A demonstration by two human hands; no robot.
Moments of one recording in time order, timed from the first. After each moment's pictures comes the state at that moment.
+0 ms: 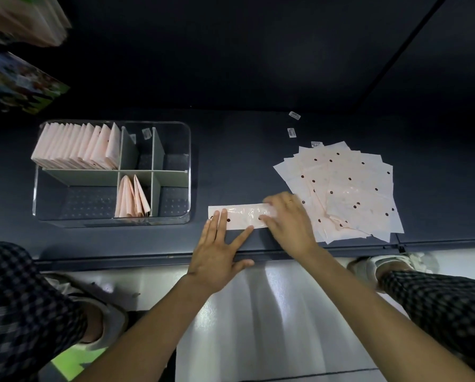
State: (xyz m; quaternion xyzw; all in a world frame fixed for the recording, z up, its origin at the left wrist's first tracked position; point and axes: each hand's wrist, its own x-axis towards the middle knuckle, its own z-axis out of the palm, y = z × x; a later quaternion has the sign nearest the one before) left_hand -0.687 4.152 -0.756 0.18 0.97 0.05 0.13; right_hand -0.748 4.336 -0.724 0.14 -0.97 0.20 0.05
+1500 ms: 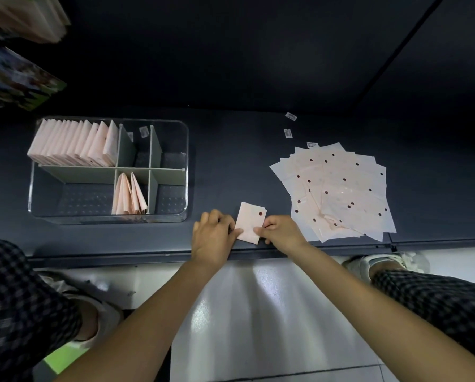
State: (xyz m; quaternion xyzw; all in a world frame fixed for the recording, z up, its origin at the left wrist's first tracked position) left_hand -0.712 4.164 -0.743 0.01 0.97 0.23 0.05; right_hand -0.737 4.327 -0.714 -0.12 -0.86 0.42 -0.26
